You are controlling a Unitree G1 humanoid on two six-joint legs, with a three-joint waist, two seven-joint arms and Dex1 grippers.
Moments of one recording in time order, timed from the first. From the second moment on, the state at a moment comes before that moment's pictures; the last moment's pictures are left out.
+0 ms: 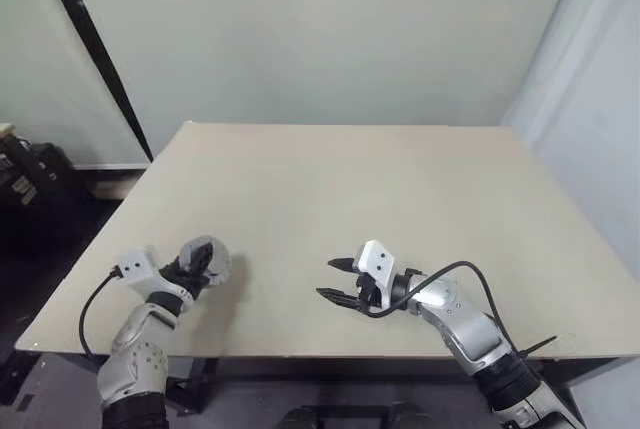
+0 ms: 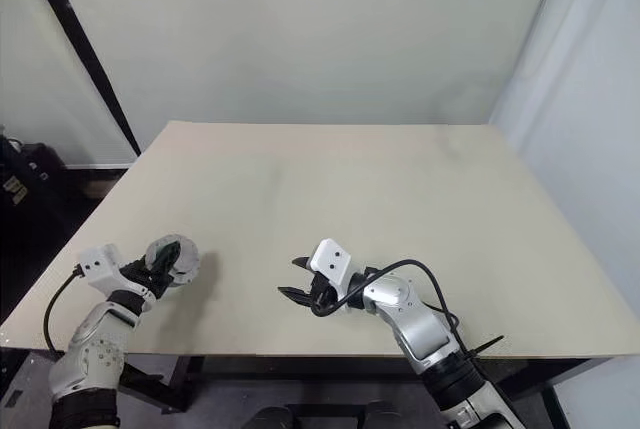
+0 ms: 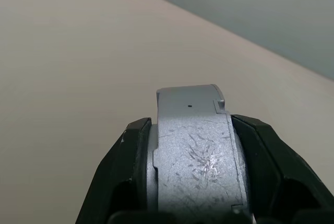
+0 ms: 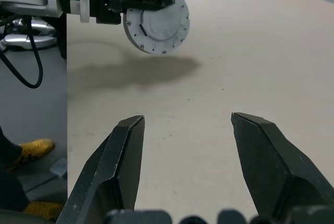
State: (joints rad) left arm -0.09 0.31 0.46 0.22 -0.57 0.30 -0.39; right arm -0.30 -0.25 0.44 -0.01 0.11 0.24 0.76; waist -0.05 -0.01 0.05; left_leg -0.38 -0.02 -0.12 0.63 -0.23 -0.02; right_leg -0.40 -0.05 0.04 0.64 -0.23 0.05
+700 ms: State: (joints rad) left arm -0.10 0.32 0.46 0.28 -0.52 0.25 -0.35; right arm -0.30 -0.25 0.45 0.01 0.05 0.22 0.77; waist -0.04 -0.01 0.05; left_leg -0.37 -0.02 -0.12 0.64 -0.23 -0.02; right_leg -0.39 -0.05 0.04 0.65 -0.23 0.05
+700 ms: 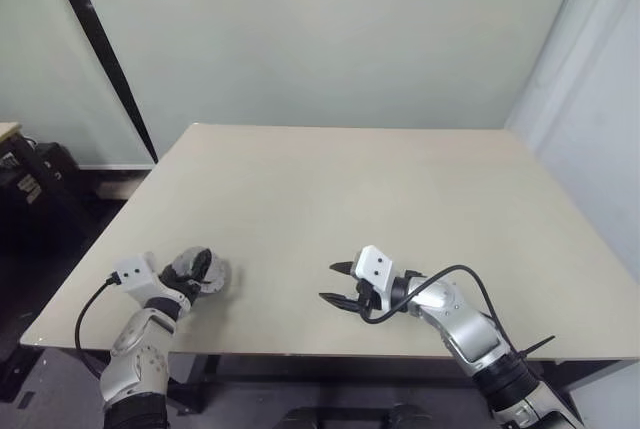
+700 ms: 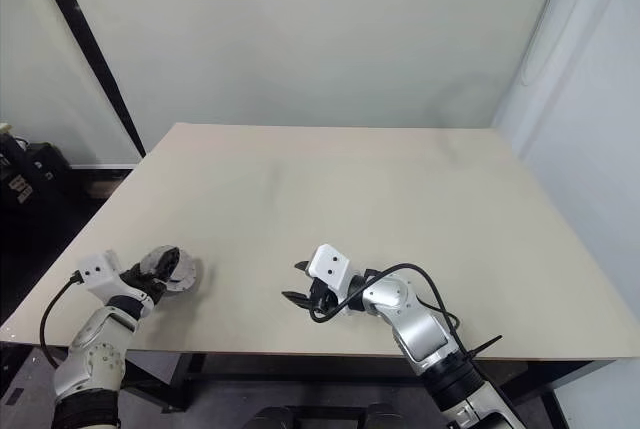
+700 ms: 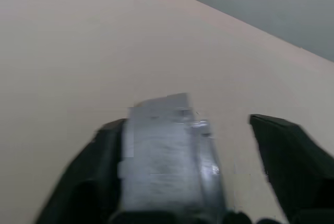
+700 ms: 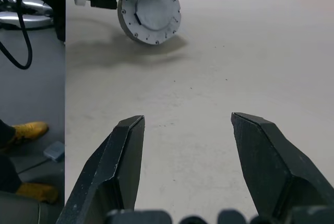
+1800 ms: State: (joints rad) left arm -0.05 0.38 0.27 -0.01 -0.47 0.30 -0.49; right arm -0.32 -0.20 0.33 0.05 0.08 0.29 0.70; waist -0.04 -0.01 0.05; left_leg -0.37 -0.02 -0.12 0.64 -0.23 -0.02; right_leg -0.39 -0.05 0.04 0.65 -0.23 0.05
